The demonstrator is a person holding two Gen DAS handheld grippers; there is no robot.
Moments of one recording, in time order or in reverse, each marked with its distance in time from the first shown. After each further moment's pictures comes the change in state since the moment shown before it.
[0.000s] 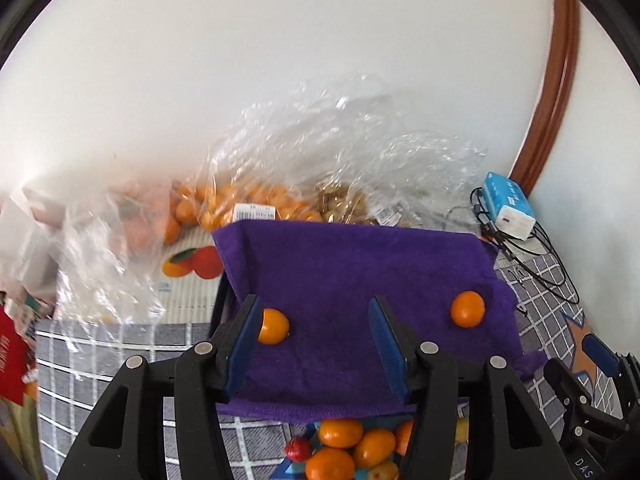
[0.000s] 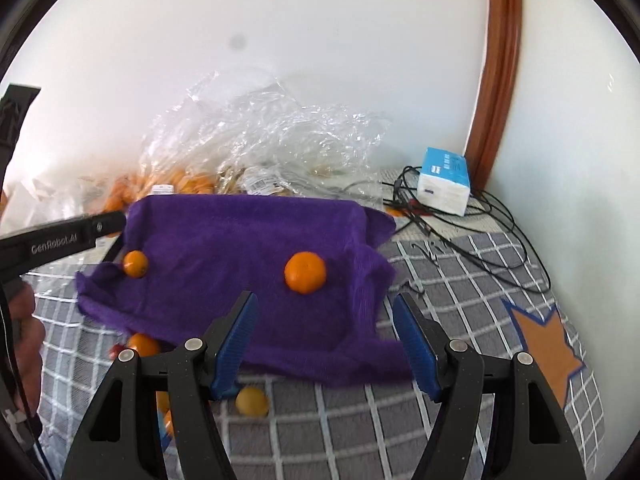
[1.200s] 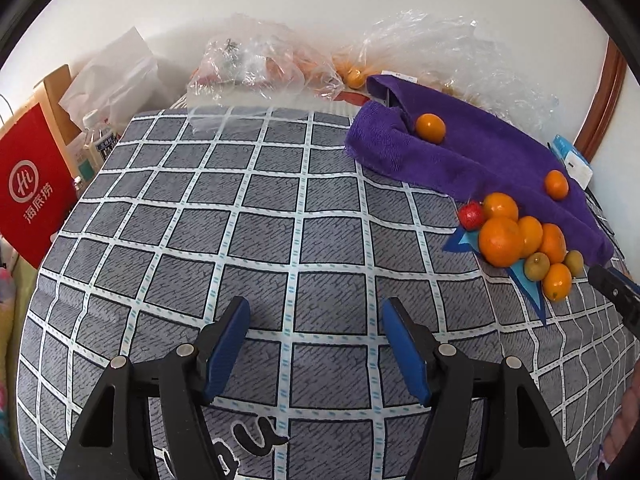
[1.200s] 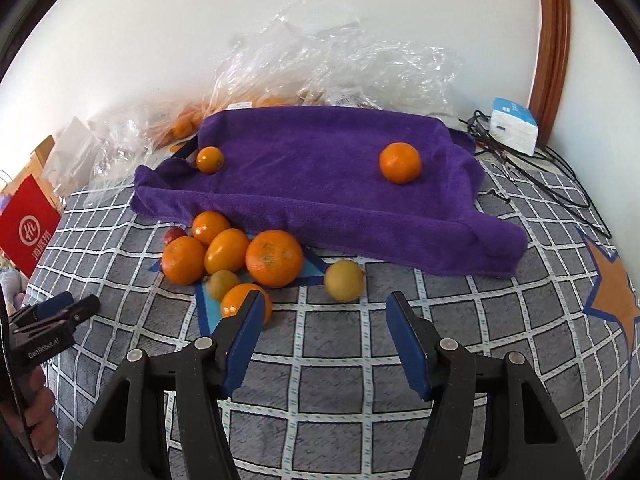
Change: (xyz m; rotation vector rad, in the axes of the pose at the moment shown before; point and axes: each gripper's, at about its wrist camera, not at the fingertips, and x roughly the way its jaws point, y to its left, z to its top) left arm -0.033 0.100 -0.191 -0.207 0.103 0.164; right arm 0.006 0.047 -0.092 -0.083 0.086 0.185
